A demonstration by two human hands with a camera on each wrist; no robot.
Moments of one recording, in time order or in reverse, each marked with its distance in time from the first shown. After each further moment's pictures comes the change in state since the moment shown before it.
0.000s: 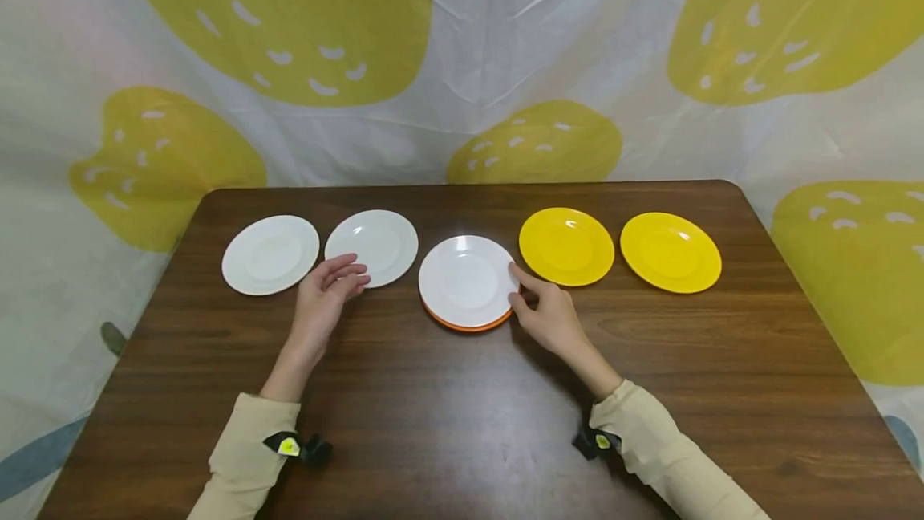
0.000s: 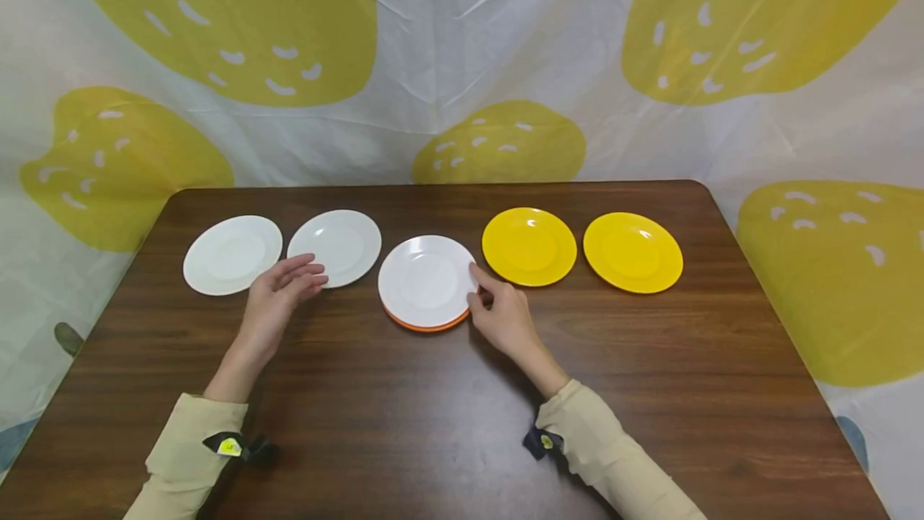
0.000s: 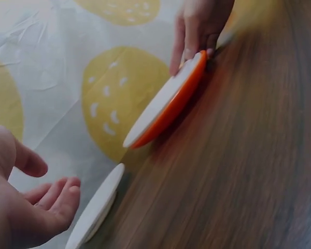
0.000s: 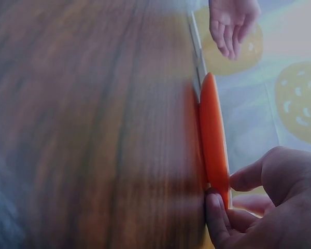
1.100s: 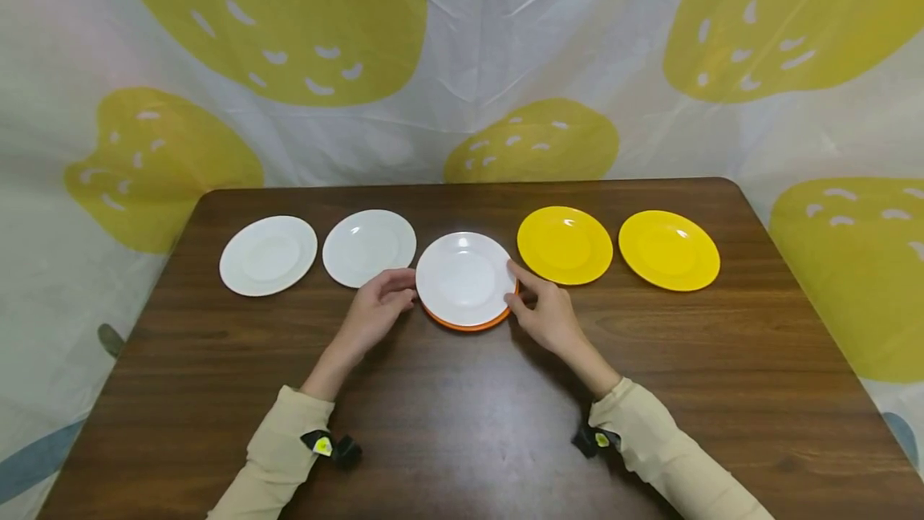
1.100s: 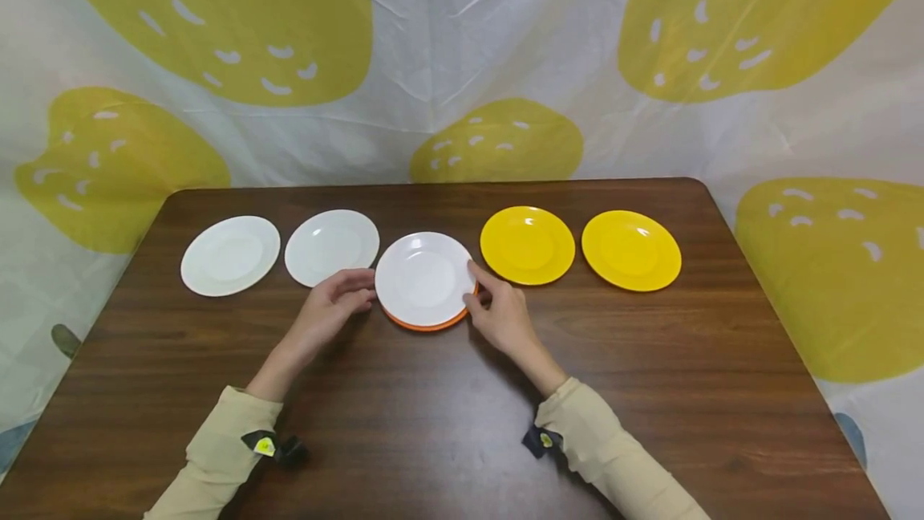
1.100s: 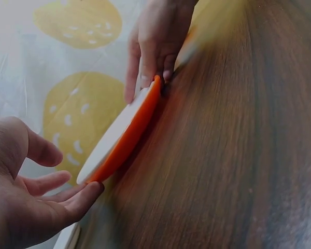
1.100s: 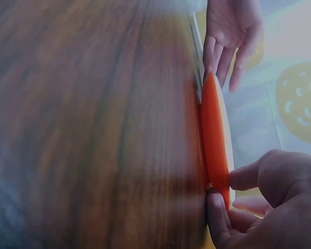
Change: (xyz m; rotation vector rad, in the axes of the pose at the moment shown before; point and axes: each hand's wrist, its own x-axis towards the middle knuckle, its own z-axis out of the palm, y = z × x) left_hand -0.005 -0.014 0.049 0.157 -0.282 0.045; right_hand 0.001 0.000 0.000 -0.002 -0.021 0.005
